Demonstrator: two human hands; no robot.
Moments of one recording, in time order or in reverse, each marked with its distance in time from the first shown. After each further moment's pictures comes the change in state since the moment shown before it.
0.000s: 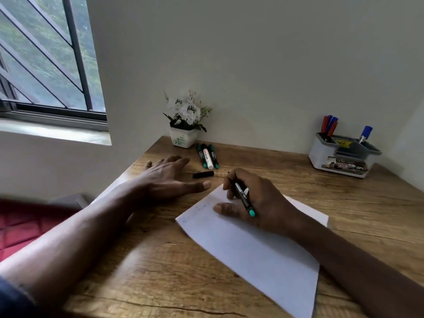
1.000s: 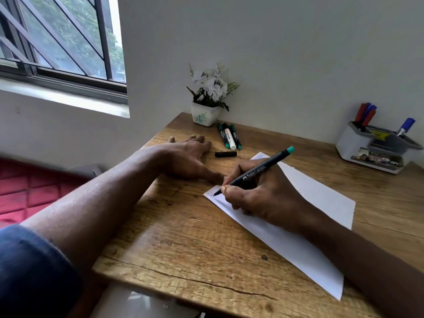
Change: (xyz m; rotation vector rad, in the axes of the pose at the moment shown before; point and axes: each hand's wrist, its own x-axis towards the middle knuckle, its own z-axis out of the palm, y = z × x) left_hand -0.012 0.010 -0.015 0.156 -0.188 0.010; right_hand 0.002 -0.042 0.028 0.384 -0.054 0.023
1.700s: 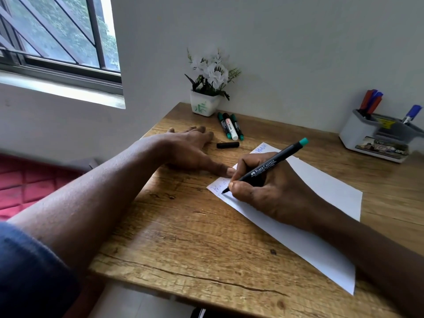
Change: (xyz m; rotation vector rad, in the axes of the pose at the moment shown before) left_hand -0.002 0.001 -0.004 -0.026 -0.060 -0.015; right_hand -0.001 0.004 0.000 -0.107 -0.038 -0.082
